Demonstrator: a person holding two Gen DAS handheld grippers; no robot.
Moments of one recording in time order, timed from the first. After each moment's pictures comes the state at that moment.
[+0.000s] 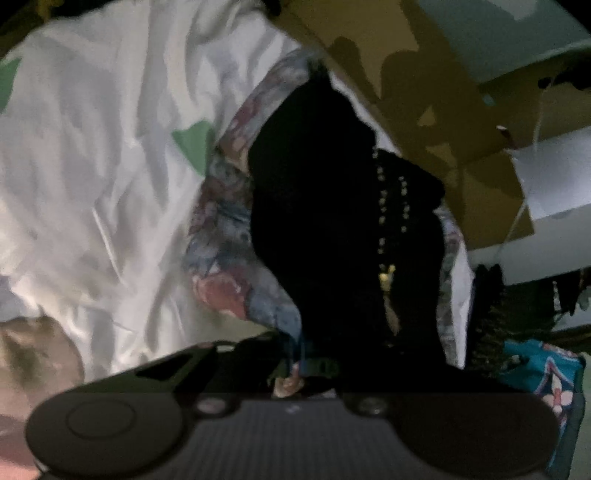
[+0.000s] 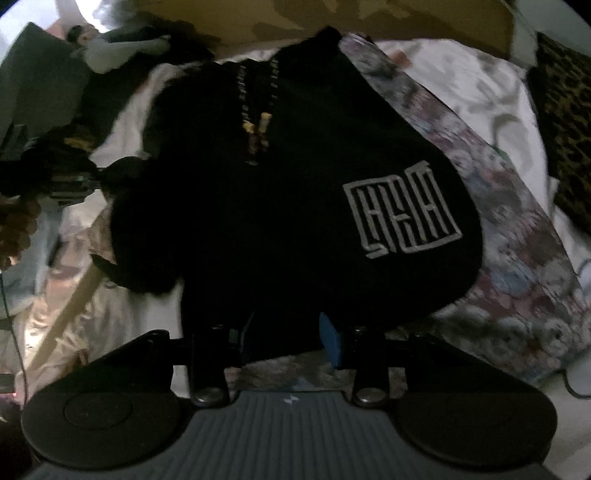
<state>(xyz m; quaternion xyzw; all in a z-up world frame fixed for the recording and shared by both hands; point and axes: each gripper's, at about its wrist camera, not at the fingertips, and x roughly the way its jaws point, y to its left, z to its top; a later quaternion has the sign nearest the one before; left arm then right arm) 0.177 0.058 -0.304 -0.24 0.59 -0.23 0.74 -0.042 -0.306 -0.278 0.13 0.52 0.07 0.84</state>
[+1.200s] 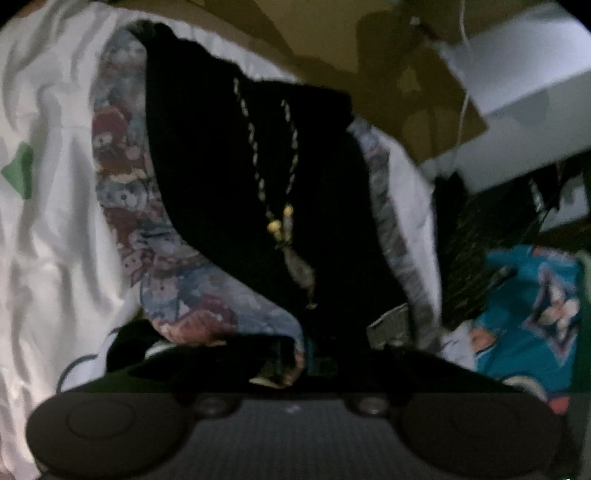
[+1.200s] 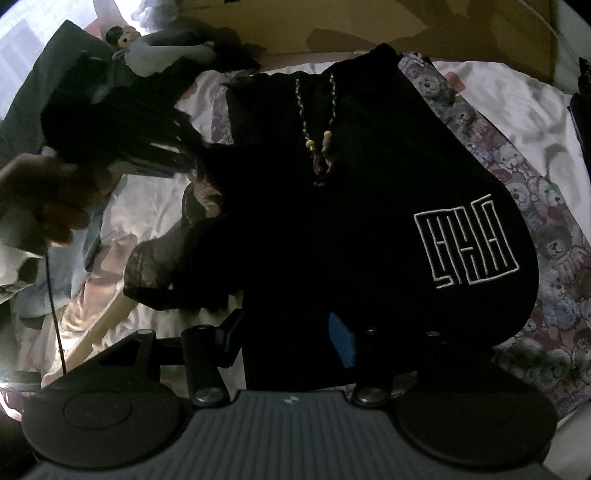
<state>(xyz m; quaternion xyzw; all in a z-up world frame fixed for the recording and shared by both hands) 0.178 -0.062 -0.288 -0.11 0.61 -0.34 0.70 -0.032 -0.276 -0.264 0.14 0.50 0.12 0.85</state>
